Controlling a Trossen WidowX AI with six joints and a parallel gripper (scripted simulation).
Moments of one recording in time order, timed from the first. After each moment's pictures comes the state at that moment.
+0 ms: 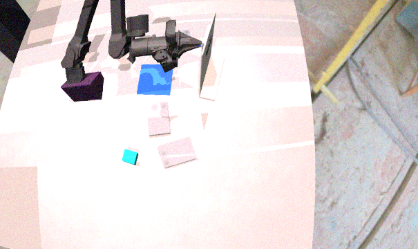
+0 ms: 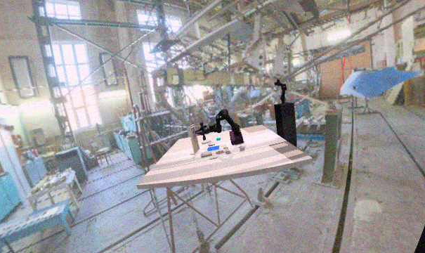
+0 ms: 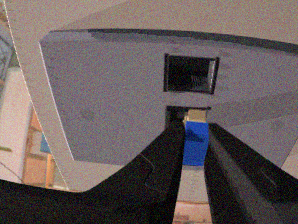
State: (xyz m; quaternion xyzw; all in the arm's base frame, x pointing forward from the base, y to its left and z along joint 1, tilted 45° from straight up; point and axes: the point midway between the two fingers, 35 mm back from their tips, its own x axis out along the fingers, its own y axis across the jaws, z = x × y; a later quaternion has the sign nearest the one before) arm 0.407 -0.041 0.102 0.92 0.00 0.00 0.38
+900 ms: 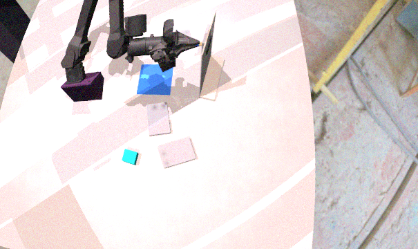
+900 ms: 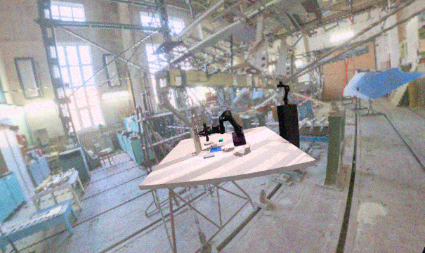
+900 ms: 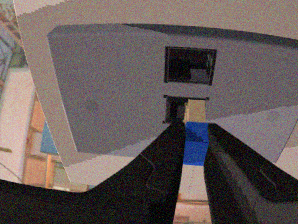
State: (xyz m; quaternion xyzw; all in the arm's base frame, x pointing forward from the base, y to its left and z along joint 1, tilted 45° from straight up) arm 0.401 -0.040 0.103 0.92 0.00 0.00 0.38
